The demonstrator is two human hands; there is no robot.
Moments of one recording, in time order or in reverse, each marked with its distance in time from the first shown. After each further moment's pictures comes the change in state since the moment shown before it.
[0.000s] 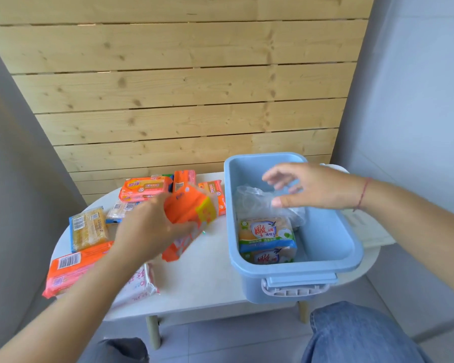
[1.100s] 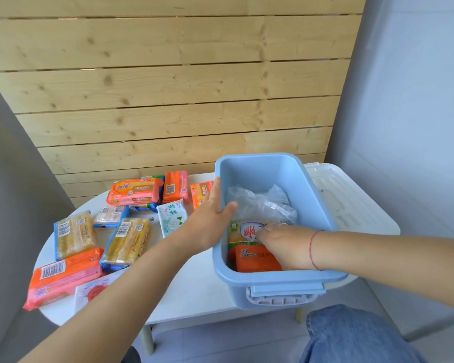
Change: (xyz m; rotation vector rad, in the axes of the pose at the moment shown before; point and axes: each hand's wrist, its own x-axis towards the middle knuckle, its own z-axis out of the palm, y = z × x) left_hand 0.028 0.065 0.061 -0.399 -0.383 0.146; right_hand -0.001 0.009 0.080 -0.603 -0.386 0.073
